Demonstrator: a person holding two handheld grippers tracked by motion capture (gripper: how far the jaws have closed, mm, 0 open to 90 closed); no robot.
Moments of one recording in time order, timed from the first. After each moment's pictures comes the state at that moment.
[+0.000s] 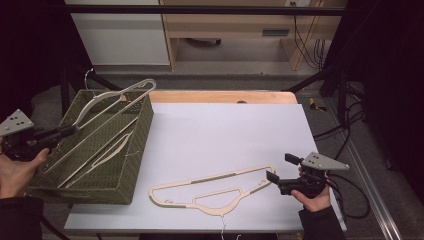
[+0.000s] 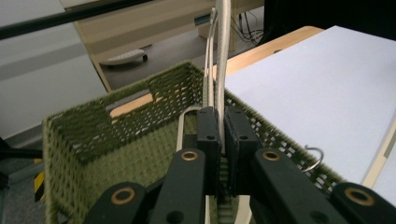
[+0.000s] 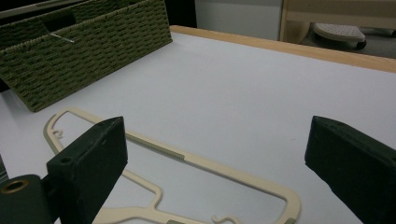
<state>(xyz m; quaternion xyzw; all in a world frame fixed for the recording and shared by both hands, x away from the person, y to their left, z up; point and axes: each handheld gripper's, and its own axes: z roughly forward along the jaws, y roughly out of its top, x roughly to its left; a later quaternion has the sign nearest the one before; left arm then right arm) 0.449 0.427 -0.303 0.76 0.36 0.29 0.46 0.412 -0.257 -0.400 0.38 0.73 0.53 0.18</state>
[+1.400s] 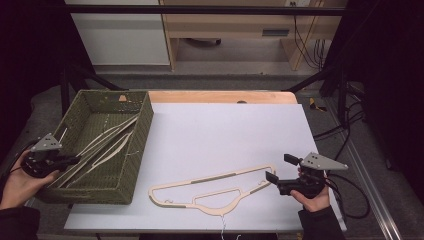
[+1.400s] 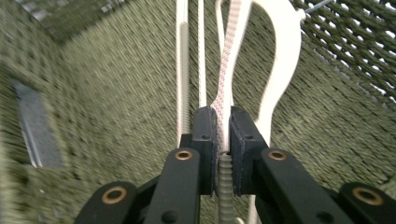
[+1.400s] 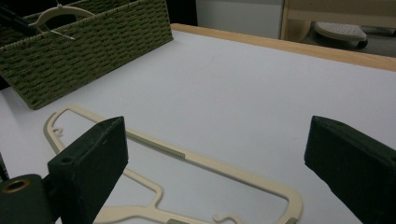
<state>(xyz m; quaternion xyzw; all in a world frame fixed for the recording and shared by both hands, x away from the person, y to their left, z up) 0.458 0.436 -0.377 0.84 0.40 0.22 0.28 0.412 -0.255 -0.401 0.38 0.74 0.53 0.18</state>
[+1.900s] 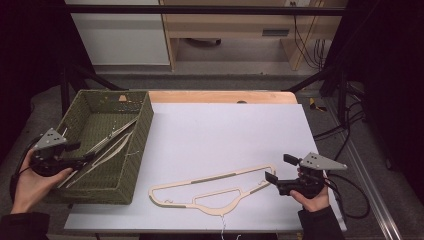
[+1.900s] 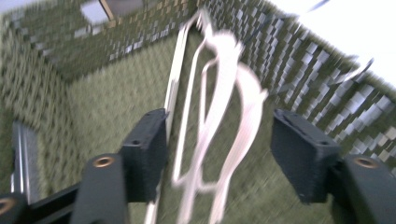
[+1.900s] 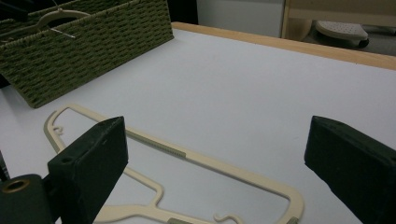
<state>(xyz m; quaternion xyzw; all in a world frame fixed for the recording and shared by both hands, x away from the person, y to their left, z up) 0.448 0.391 -0.352 0.79 0.41 0.27 0.36 0.412 -0.254 -0.402 0.38 0.74 0.53 0.18</state>
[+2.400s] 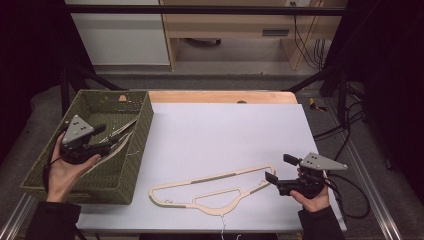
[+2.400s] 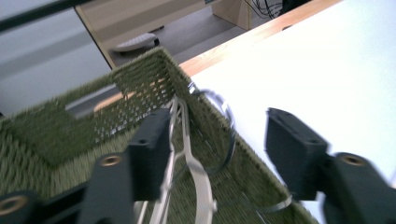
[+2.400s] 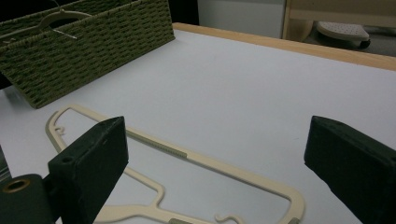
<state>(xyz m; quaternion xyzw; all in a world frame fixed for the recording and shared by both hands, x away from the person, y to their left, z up) 0.467 0.317 -0.331 0.78 0.37 0.33 0.38 0.411 -0.254 -0.401 0.38 0.74 0.53 0.18</state>
